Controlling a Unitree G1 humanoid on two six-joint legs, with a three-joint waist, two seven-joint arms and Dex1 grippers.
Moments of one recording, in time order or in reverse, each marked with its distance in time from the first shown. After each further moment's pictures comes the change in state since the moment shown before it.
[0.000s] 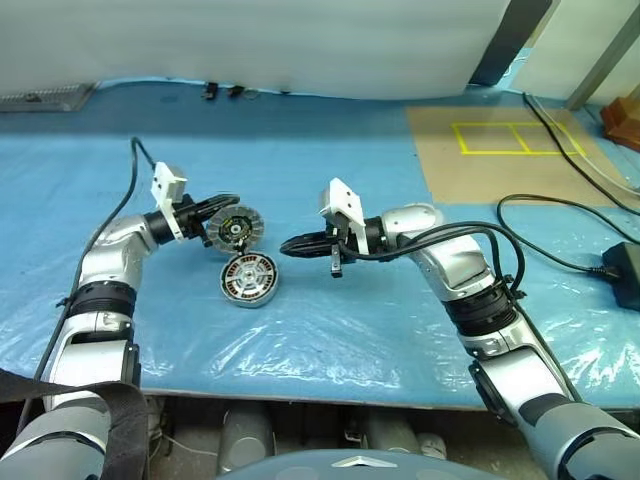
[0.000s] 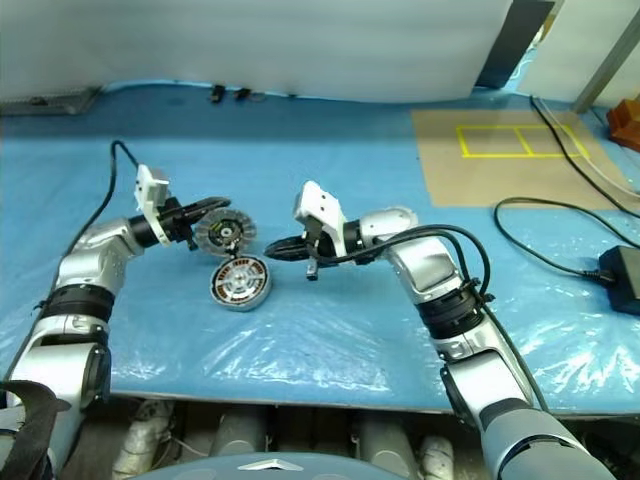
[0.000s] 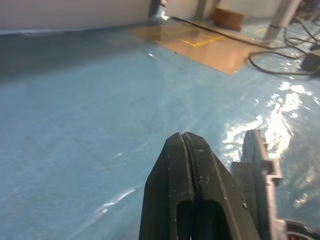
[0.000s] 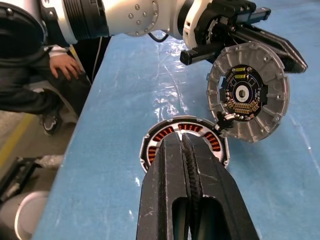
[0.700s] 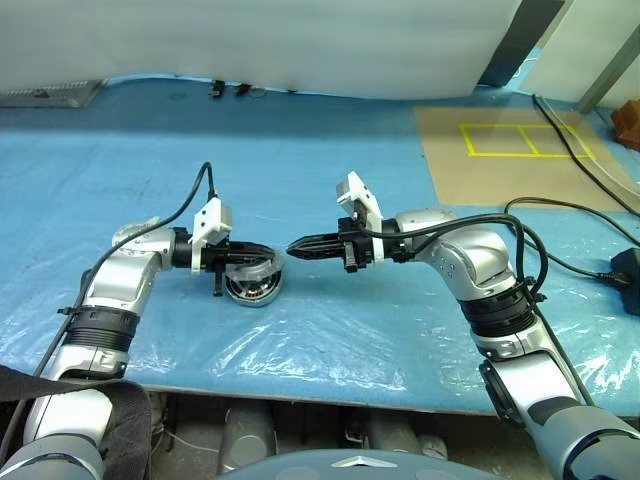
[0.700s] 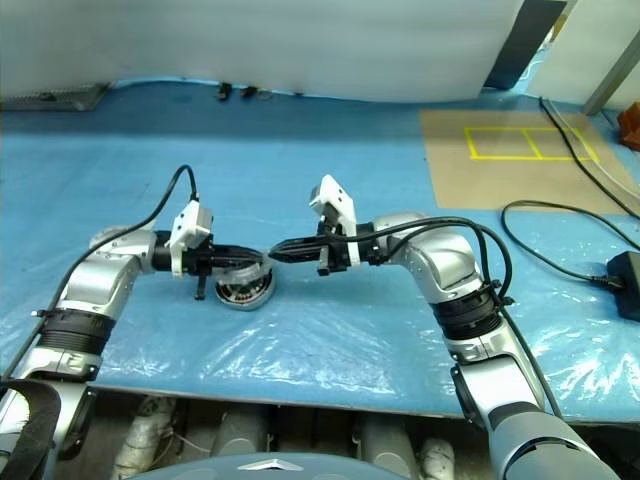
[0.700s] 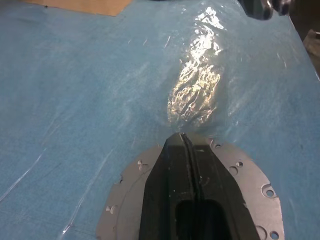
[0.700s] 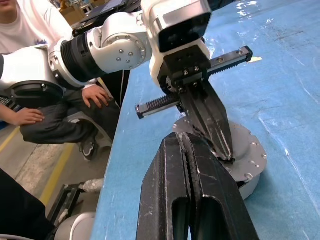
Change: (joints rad) left arm 0.215 0.051 -0.183 -0.510 0.077 0.049 -0.112; right arm 0.007 -0.040 -0.063 -0.039 0.193 0.166 -0.038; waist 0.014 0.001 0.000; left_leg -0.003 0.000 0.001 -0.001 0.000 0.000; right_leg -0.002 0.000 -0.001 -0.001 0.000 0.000
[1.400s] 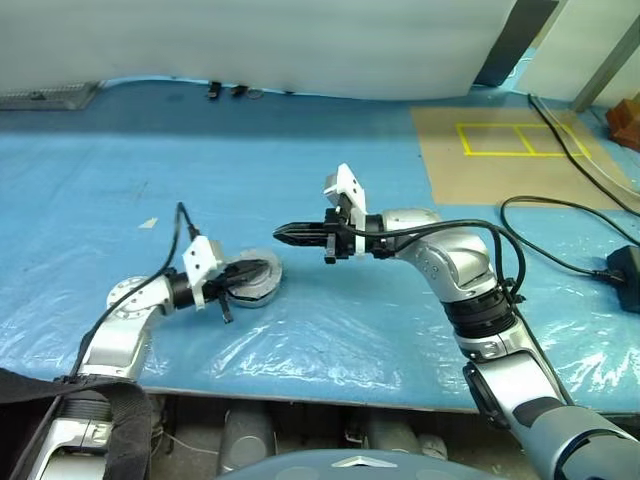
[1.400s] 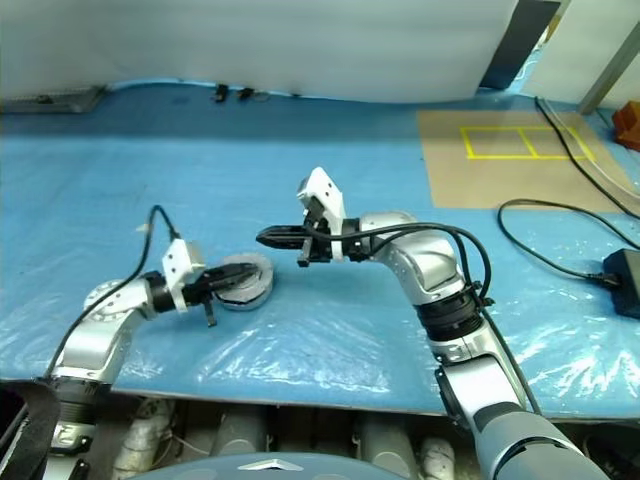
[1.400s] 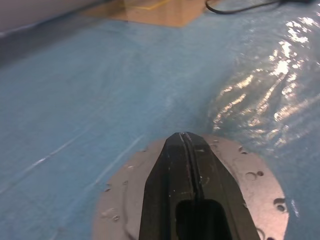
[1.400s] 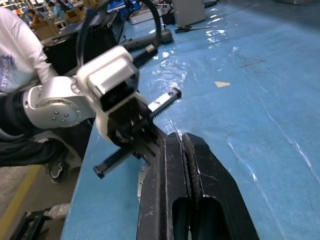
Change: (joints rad) left arm 0.356 -0.068 0.138 -0.242 -0.040 -0.138 0.364; right arm -0.006 0.097 0.006 0.060 -0.052 -0.116 -0.135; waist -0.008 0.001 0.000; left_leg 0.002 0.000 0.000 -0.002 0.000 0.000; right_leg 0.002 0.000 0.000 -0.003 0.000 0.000
